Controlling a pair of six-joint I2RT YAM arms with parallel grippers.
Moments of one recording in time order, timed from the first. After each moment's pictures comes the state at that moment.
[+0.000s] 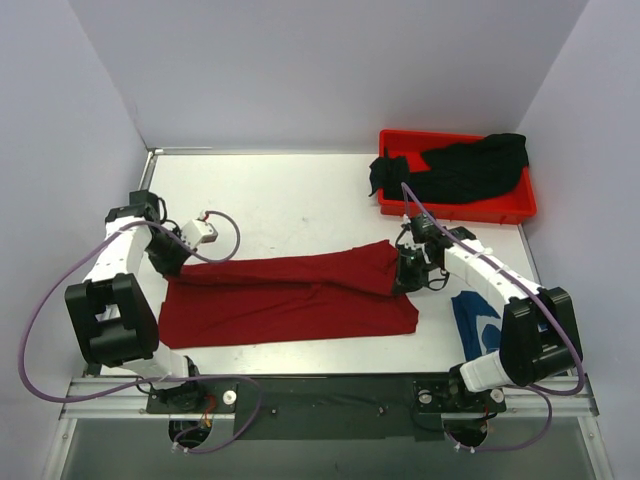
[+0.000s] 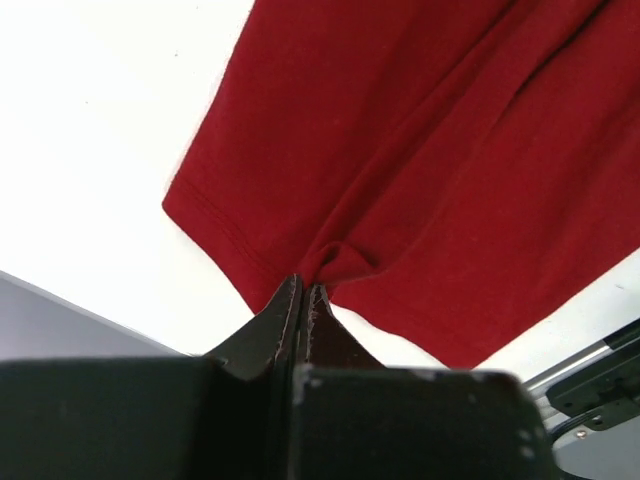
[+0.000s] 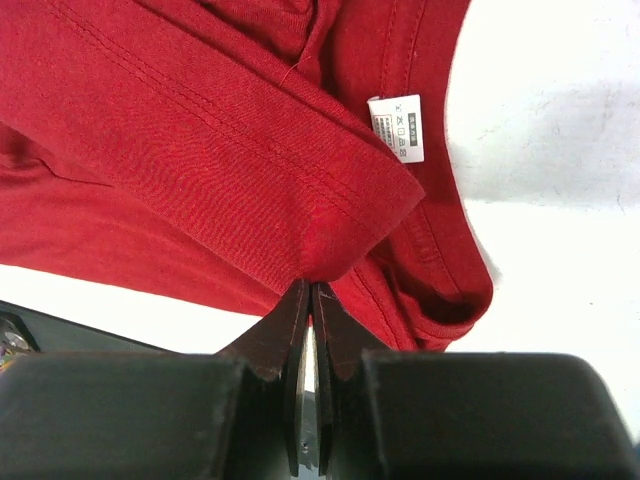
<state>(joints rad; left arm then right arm) 0.21 1.56 1.18 -1.04 0.21 1.13 0.32 1.43 0.90 -0.72 -0.21 0.42</state>
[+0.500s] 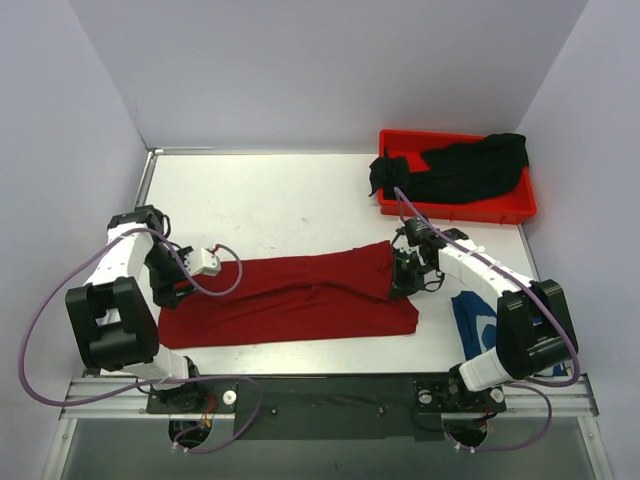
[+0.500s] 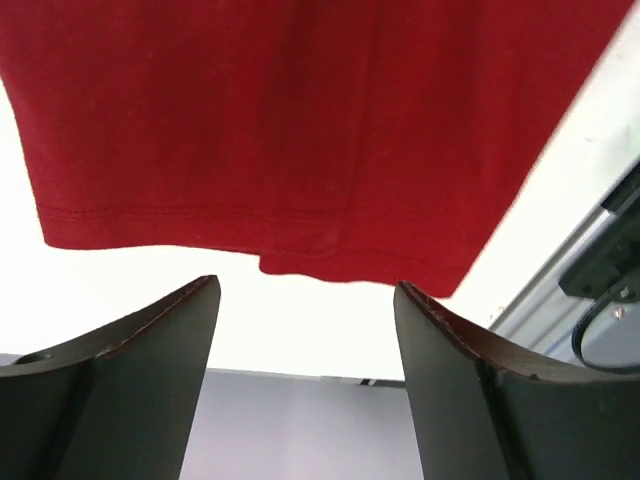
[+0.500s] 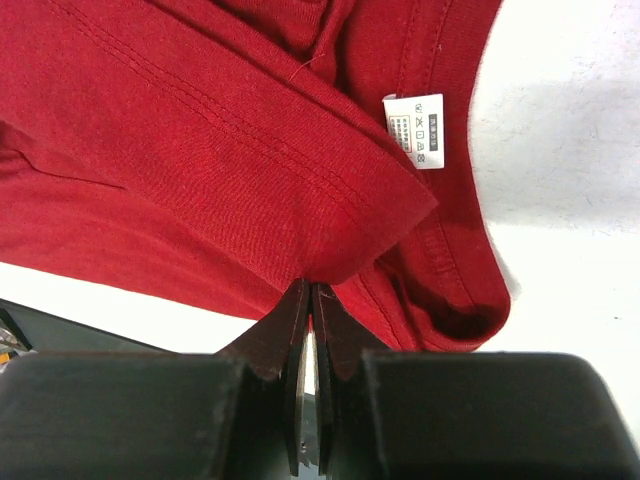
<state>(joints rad) 0.21 1.53 1.09 -1.17 0.15 1.46 0.34 1.46 0.88 -0.70 -0.22 0.42</state>
